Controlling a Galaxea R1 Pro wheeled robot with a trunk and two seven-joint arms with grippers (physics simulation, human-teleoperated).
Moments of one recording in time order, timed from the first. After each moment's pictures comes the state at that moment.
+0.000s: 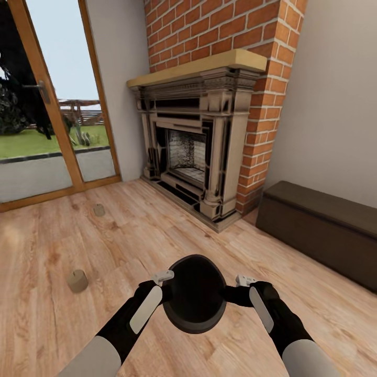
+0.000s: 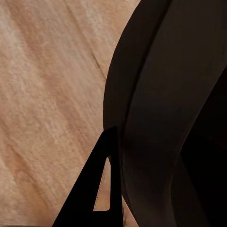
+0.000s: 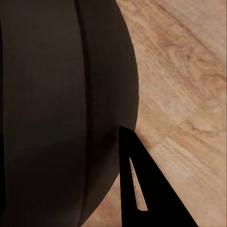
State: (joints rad) left arm -0.58 -0.12 -0.41 -0.87 0.81 0.58 0.65; right arm -0.56 0.02 0.06 -0.85 -0.34 0.77 0.02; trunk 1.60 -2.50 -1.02
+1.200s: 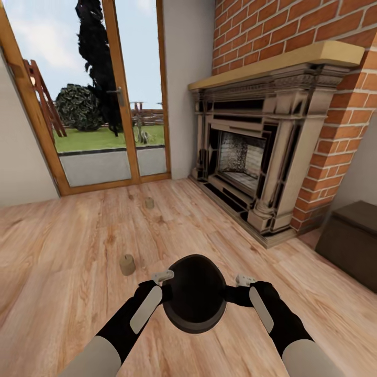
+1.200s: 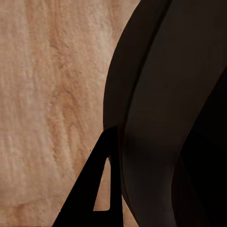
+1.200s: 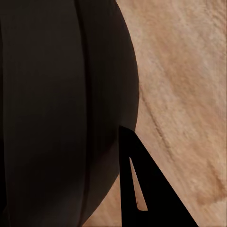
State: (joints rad) left arm -0.58 -0.12 -0.41 -0.87 0.80 0.58 0.65; right arm -0.56 0.02 0.06 -0.85 -0.34 0.77 0.02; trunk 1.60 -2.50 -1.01
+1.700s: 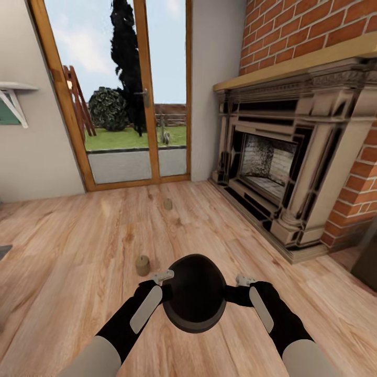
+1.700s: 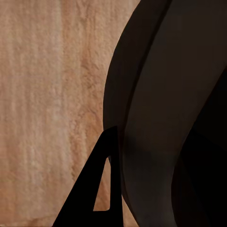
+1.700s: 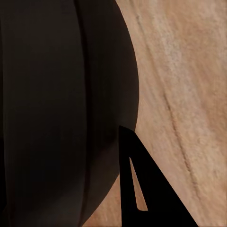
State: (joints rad) left arm -0.58 -0.12 -0.41 -0.88 0.80 0.58 0.65; right arm -0.56 0.02 0.06 -0.85 -0.35 0.76 0.02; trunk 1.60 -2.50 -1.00
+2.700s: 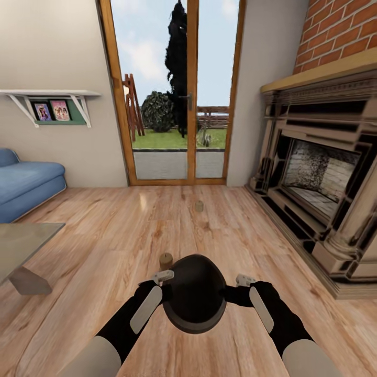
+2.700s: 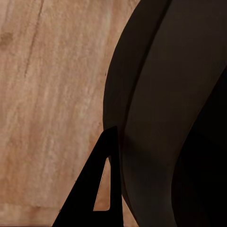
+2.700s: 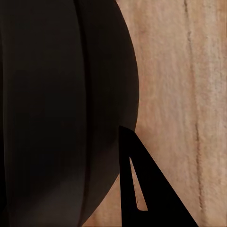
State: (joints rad) left arm -0.58 -0.12 -0.41 -0.87 0.80 0.58 0.65; right arm -0.55 0.02 0.06 -0.85 -0.34 0.77 0.02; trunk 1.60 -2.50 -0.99
